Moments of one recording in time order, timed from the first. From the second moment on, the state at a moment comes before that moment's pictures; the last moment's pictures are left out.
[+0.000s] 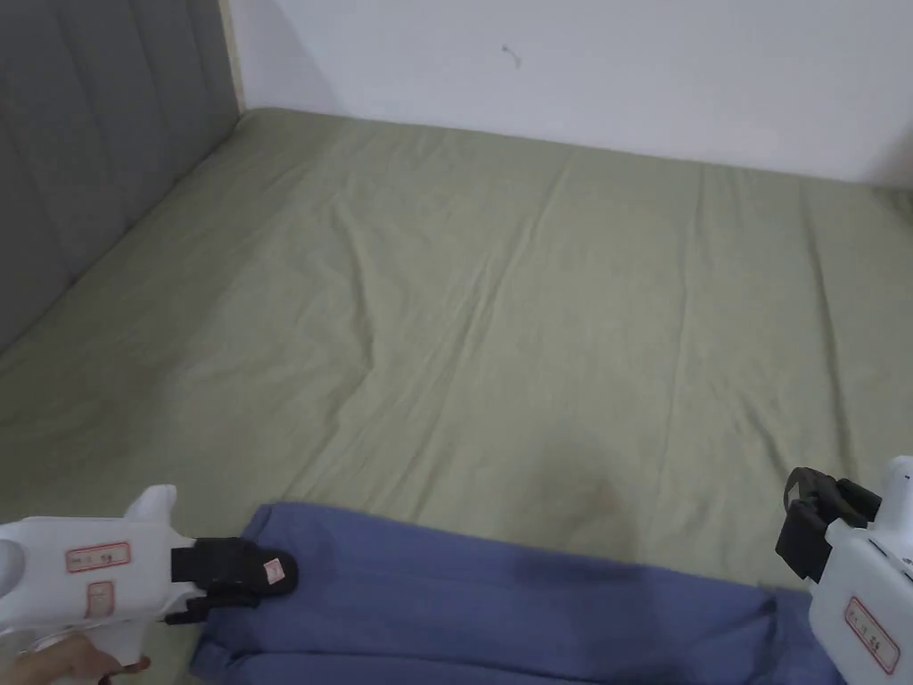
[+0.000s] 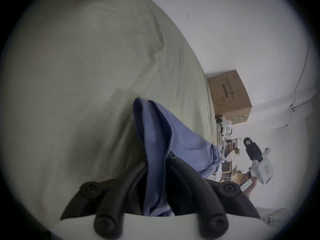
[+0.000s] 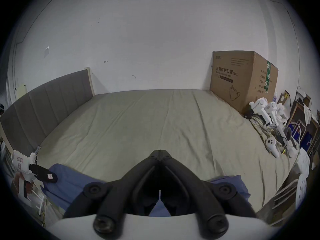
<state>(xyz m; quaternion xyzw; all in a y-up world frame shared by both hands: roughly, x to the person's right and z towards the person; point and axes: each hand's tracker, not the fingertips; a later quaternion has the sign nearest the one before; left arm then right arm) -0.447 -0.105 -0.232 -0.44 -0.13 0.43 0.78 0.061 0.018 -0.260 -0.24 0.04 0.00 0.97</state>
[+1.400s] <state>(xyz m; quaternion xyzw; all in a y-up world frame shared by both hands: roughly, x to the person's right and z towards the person) -0.153 -0.034 -0.303 -0.49 -0.25 0.26 0.79 0.193 0.002 -0.232 -0.26 -0.01 -0.12 0.96</state>
